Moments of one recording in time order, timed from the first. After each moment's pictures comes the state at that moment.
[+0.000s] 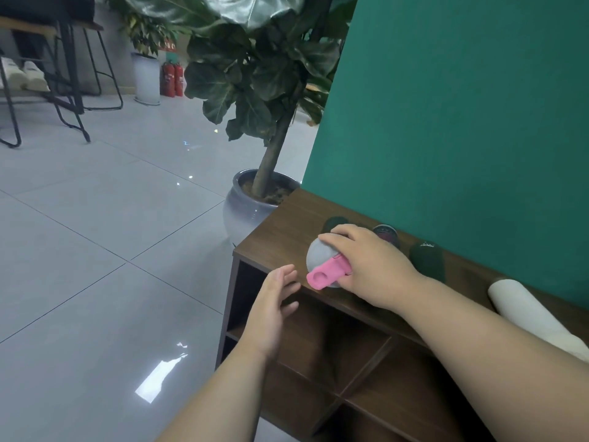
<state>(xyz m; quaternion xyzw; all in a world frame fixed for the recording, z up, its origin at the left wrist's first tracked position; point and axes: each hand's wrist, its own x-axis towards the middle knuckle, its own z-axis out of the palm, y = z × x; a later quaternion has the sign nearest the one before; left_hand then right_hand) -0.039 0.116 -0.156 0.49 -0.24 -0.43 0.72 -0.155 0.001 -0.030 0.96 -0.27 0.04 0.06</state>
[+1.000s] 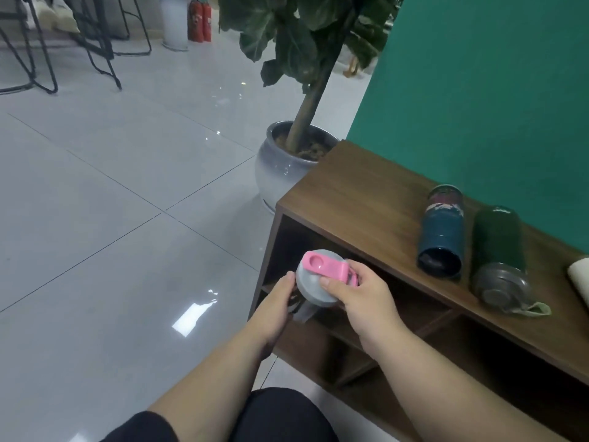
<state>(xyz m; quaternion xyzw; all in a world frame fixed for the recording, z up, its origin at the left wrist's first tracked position) 0.000 0.142 -0.271 0.58 -0.21 -0.53 0.59 -0.122 0.067 -0.174 0.66 -0.51 0.21 -0.51</state>
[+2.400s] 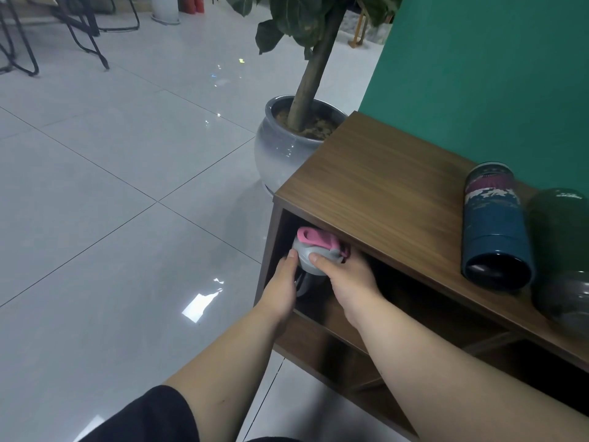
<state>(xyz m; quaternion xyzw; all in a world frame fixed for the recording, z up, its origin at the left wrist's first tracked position) 0.038 0.063 -0.325 0.57 -0.14 -0.52 0.62 -0.053 -0.003 -0.253 0.58 -0.50 0.25 -0.60</state>
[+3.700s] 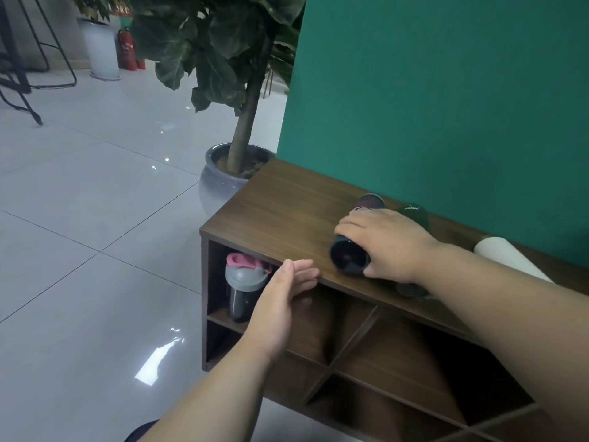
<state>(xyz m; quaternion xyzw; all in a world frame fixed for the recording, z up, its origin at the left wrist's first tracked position) -0.078 0.097 -0.176 0.48 -0.26 -0.49 0.68 -0.202 -0.051 -0.048 0.95 -0.23 -0.11 0.19</state>
